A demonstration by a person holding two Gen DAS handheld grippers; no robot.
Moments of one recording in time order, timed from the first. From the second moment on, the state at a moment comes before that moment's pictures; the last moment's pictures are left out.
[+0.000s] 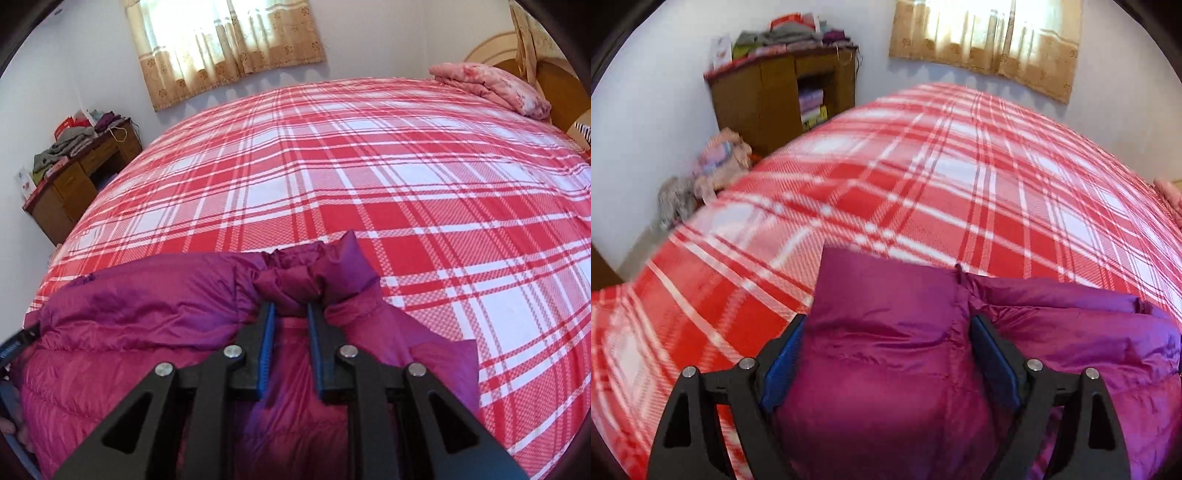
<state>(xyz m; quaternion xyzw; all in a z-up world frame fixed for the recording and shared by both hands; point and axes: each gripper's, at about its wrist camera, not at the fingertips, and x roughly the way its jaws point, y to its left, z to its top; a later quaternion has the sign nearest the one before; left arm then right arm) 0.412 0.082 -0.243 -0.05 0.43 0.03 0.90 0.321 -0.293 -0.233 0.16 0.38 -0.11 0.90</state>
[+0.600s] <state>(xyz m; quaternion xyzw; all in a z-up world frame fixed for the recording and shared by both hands) 0.296 0.149 -0.185 -0.11 0.37 0.01 0.92 0.317 -0.274 -0.210 0.11 0.41 -0.13 0.90</state>
